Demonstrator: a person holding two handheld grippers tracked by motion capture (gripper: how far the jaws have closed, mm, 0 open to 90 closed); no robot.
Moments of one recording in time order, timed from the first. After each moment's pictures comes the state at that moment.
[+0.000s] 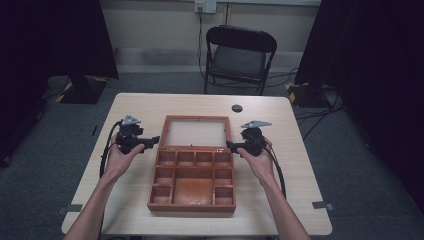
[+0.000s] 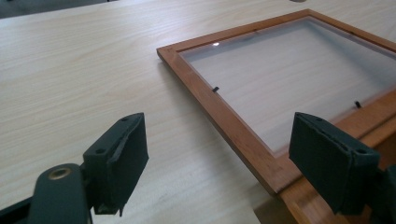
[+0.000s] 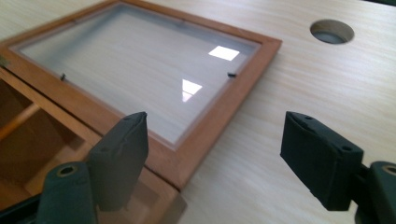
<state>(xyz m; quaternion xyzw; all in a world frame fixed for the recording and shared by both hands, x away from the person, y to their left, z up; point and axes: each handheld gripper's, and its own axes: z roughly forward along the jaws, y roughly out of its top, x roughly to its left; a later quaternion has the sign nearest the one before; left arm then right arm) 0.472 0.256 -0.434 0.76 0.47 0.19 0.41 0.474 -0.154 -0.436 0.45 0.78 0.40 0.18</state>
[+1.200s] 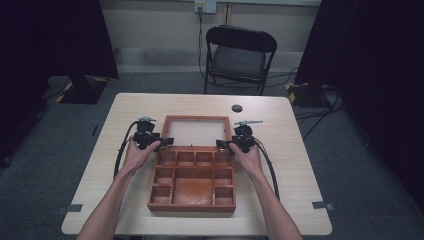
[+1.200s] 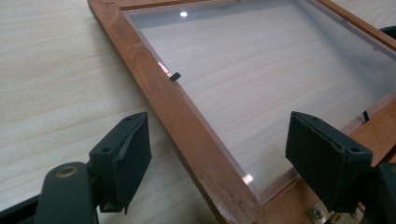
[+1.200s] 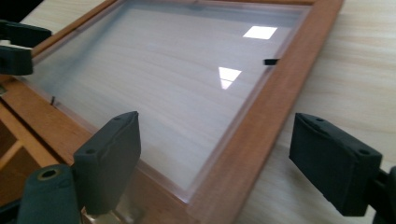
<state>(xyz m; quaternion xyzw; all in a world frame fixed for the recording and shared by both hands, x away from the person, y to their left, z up) 0.512 0.224 -0.472 0.77 0.49 0.08 0.41 0.513 -0.136 -0.477 0.49 0.76 0.42 0.06</state>
